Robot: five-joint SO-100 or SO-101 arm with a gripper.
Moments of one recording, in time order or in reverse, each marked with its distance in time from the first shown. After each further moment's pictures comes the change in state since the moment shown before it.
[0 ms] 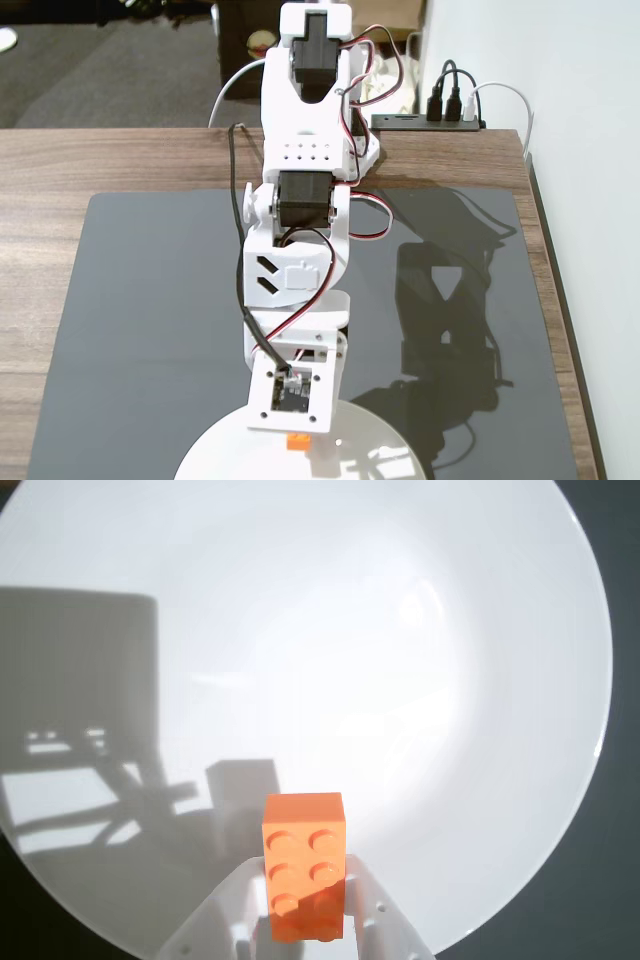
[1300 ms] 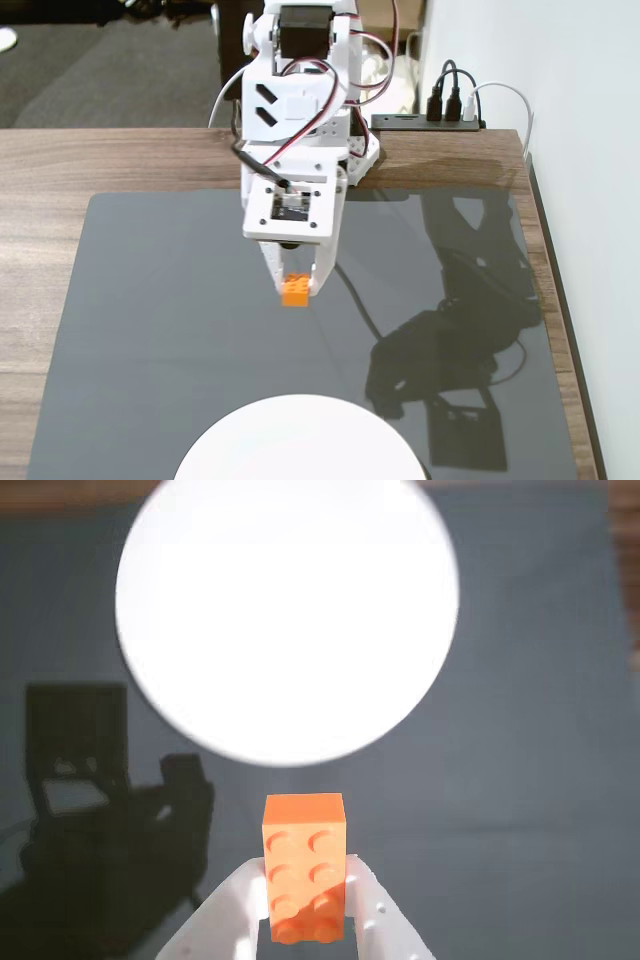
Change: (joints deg) arm 1.3 41.1 26.8 6.9 -2.0
